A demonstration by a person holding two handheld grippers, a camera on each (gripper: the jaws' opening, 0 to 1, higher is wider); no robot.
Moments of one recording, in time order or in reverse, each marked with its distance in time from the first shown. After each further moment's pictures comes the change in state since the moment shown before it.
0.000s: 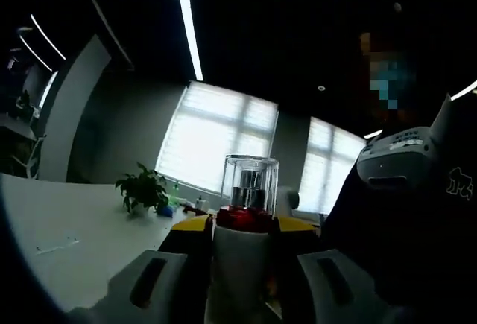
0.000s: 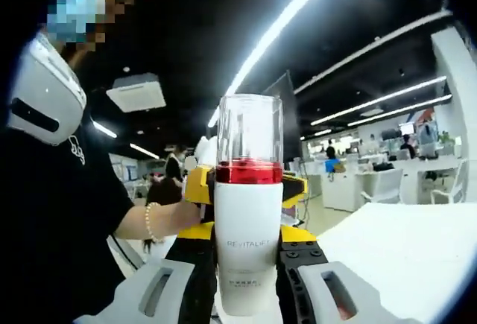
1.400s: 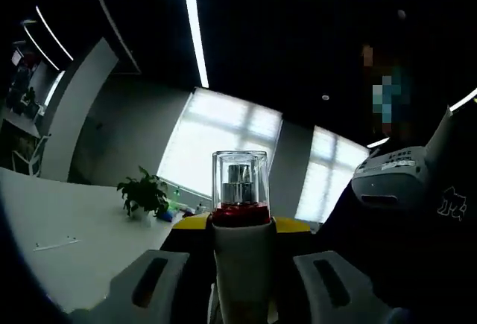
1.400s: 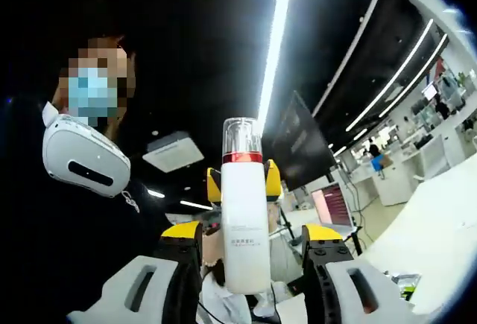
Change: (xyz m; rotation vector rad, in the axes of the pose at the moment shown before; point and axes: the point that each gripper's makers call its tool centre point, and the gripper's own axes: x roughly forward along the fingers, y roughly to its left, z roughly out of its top) left arm -0.006 -0.022 0.017 -0.035 -0.035 -0.039; right arm -0.031 0.020 0.021 0.370 -0.269 0.383
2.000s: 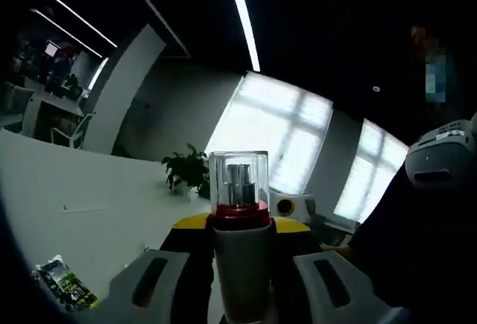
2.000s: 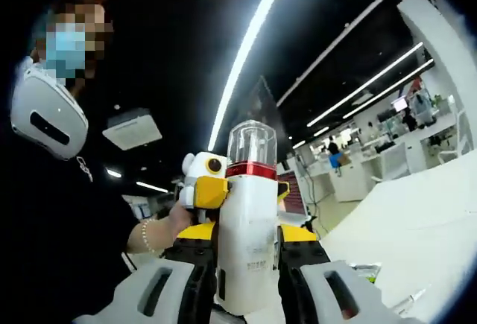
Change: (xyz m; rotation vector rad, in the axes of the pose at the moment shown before) left arm -0.013 0.050 -0.044 -0.076 0.069 0.274; right arm -0.017 -0.040 -0.027 -0.059 0.065 -0.243
